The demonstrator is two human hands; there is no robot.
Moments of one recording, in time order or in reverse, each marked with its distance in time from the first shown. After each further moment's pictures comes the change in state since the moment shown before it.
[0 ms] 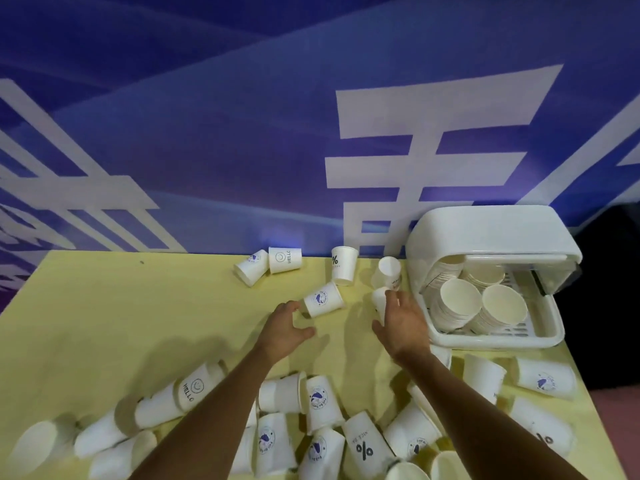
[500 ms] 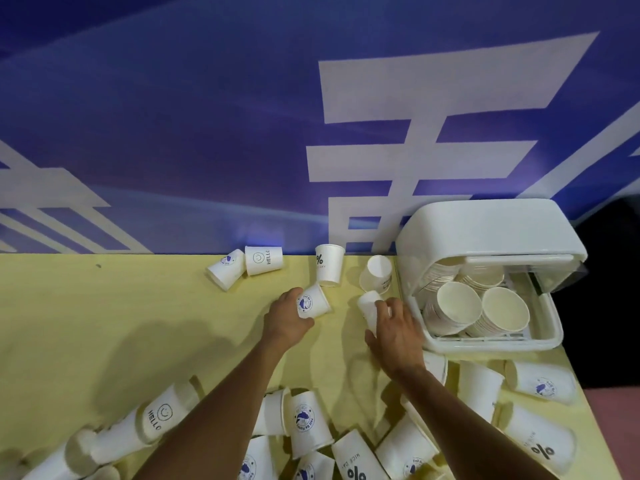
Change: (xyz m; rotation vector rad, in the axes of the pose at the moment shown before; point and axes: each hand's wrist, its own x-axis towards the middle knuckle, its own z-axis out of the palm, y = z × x) left_hand 0.070 0.010 0.038 0.091 0.011 -0.001; right_hand 0.007 0.015 0.031 -0.126 0.011 -0.015
